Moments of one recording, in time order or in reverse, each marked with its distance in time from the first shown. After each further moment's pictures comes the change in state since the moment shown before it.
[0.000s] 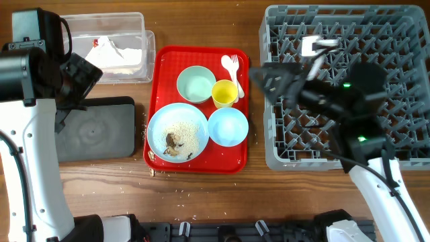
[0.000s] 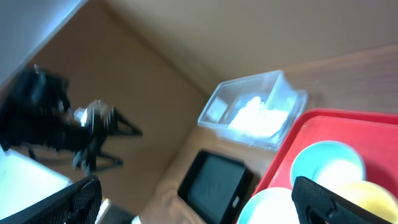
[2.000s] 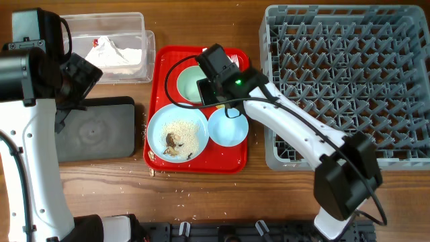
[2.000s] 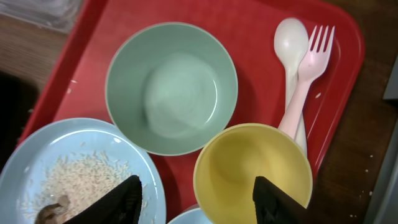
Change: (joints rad) left arm 0.000 0.000 0.000 0.000 0.000 0.000; right arm 0.461 0.779 0.579 -0.678 0.890 -0.378
